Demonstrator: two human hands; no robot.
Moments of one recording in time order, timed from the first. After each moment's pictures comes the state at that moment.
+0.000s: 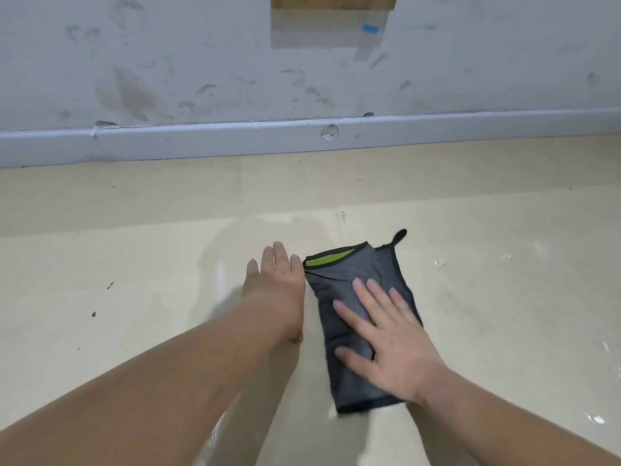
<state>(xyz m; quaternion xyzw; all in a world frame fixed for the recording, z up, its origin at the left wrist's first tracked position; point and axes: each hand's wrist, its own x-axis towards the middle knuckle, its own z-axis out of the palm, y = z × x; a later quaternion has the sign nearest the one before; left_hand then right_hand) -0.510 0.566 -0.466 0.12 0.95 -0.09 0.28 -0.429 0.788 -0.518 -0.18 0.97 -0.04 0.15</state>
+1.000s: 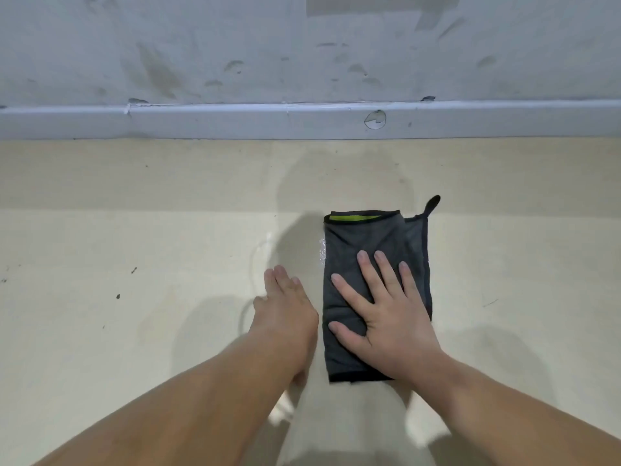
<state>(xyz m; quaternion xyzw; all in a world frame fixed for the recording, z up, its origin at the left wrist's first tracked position) -0.515 0.590 -0.472 0.04 0.90 -0.14 0.41 -0.516 0.775 -0.529 -0.24 0.96 -0.07 0.11</state>
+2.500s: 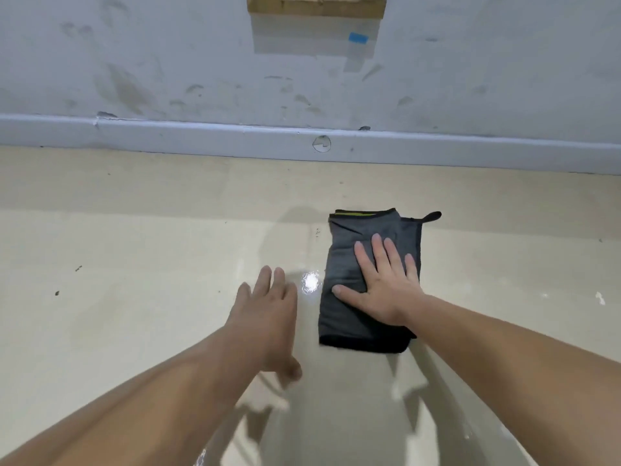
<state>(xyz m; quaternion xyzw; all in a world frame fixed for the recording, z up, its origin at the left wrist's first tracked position) -0.506 0.649 -0.459 0.08 0.93 -0.07 0.34 -0.578 0.864 -0.493 -0.10 0.95 -0.06 0.29</state>
